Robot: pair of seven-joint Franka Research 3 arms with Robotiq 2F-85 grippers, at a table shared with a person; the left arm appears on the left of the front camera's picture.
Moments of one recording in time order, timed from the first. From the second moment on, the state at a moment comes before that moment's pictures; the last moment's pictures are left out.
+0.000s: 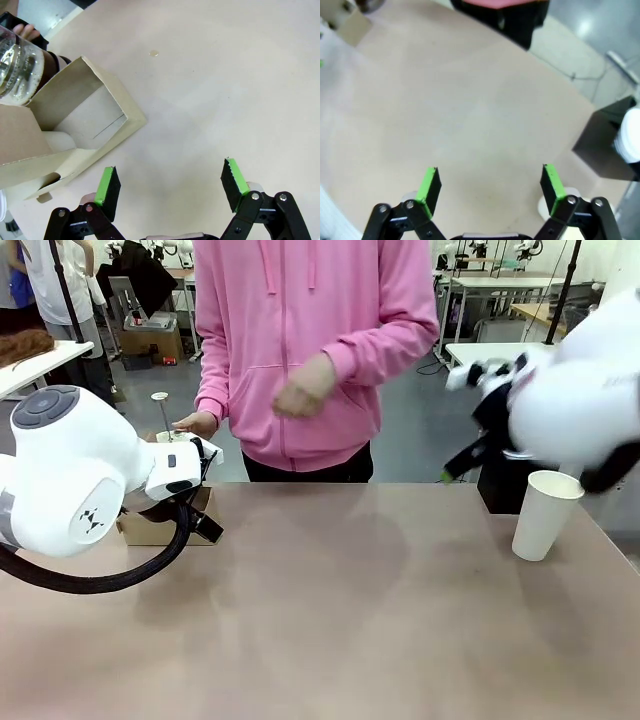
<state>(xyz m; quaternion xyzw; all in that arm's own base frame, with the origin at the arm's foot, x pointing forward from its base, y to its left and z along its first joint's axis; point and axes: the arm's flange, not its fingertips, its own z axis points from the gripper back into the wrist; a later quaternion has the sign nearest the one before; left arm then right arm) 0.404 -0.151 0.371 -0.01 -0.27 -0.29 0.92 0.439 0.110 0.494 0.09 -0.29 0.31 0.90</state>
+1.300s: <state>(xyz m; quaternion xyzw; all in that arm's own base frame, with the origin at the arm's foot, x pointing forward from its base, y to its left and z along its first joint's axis) 0.404 -0.151 0.370 -0.01 -0.27 -0.29 0.92 0.445 -0.099 0.502 0.25 -0.37 0.40 0.80</state>
